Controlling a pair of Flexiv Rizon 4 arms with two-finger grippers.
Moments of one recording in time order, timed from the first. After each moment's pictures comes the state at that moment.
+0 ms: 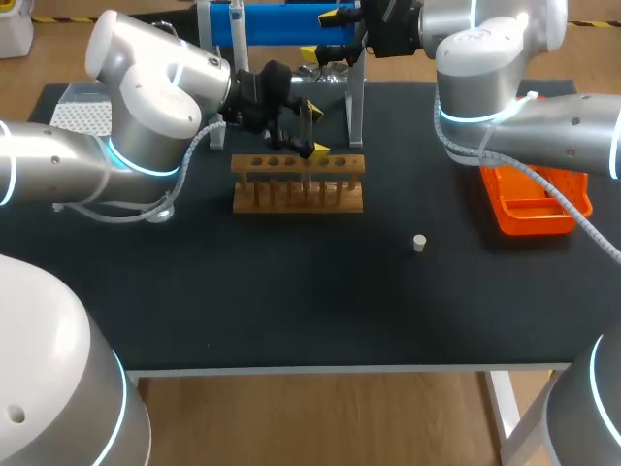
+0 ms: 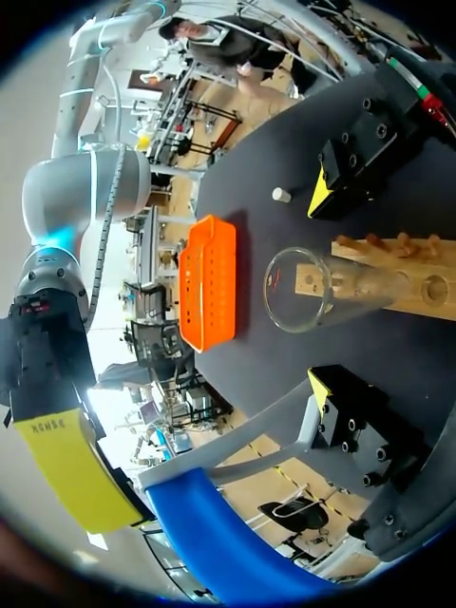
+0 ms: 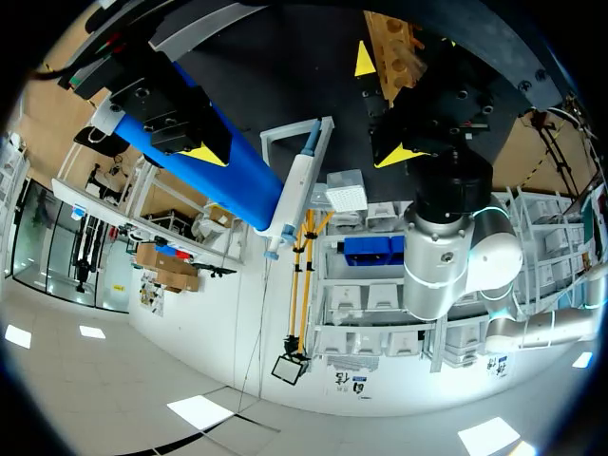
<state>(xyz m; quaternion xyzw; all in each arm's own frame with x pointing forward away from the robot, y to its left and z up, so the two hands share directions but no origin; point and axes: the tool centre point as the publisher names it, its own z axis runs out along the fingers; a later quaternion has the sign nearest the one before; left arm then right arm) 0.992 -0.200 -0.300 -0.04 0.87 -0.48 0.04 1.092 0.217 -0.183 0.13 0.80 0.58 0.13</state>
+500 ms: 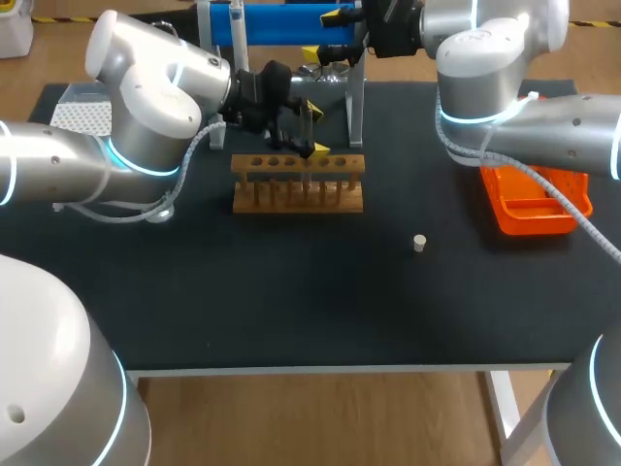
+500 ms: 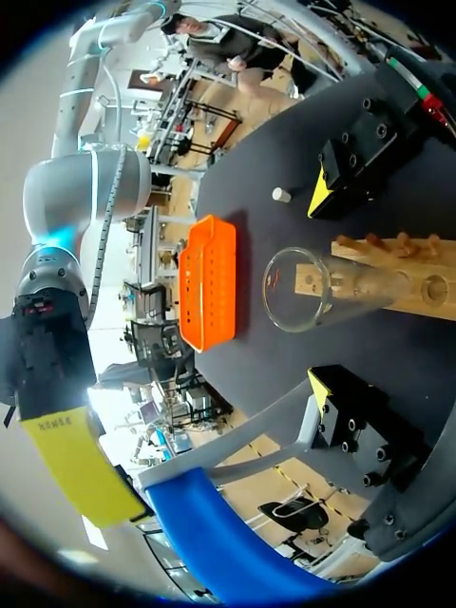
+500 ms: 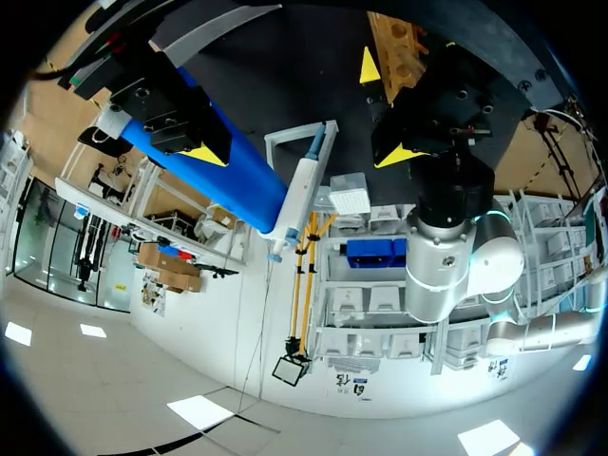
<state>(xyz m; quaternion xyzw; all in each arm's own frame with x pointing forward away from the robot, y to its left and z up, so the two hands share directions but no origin) 0.992 -0.200 -0.300 -0.04 0.87 -0.48 0.04 1.094 0.209 -0.186 0.13 0.80 0.57 0.14</state>
